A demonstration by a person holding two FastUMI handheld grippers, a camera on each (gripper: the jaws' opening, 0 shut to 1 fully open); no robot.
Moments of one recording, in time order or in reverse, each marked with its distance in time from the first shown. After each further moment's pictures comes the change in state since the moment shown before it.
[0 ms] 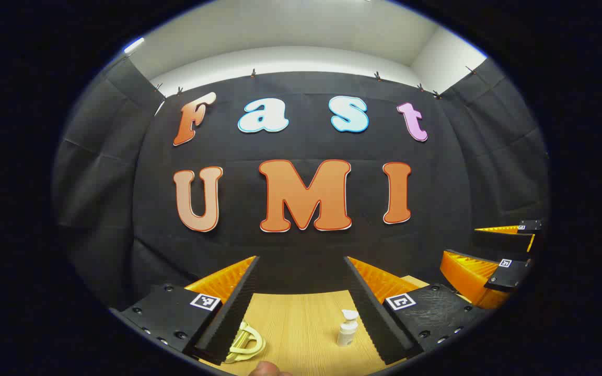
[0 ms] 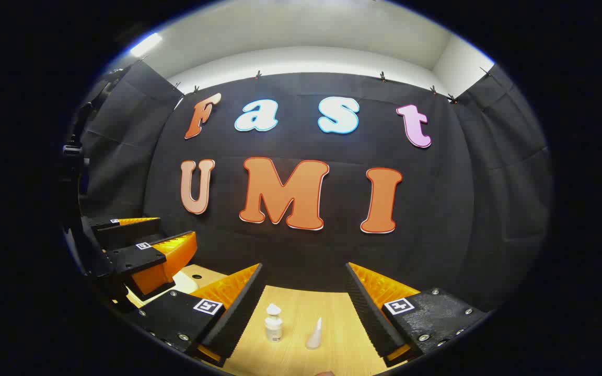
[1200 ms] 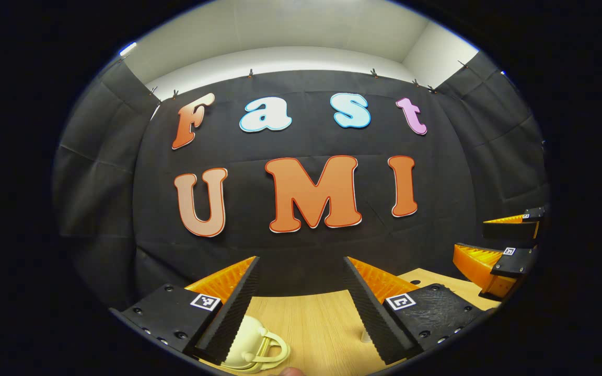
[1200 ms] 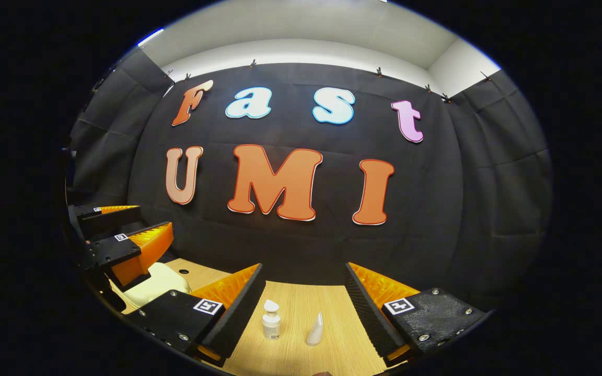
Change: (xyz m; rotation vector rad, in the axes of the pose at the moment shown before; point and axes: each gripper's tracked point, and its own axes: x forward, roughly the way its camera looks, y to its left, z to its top) left arm 0.015 0.060 -0.012 0.062 -0.017 -0.026; right arm 0.018 0.026 -0.019 -0.022 0.050 -0.099
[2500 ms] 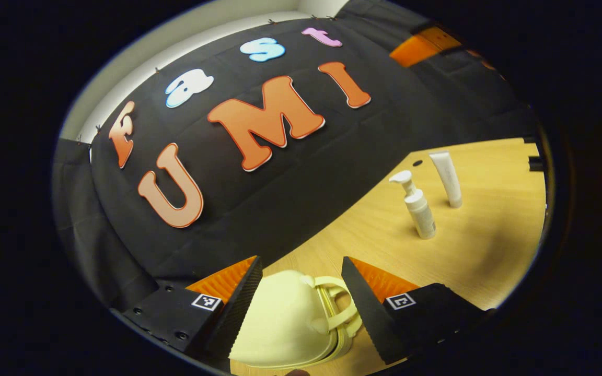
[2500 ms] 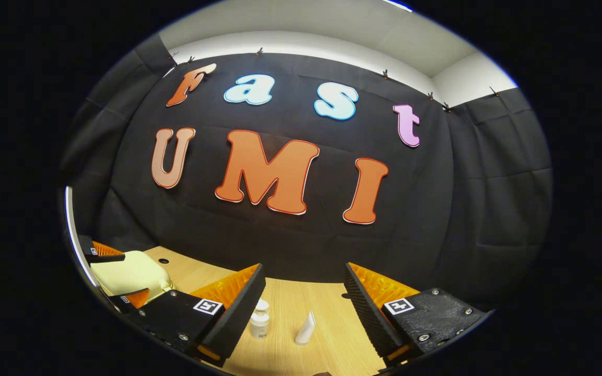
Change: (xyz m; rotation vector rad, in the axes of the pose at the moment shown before) left arm -0.001 0.045 -0.209 0.564 0.307 -0.161; right arm 0.023 0.007 -0.014 -0.081 0.047 -0.084
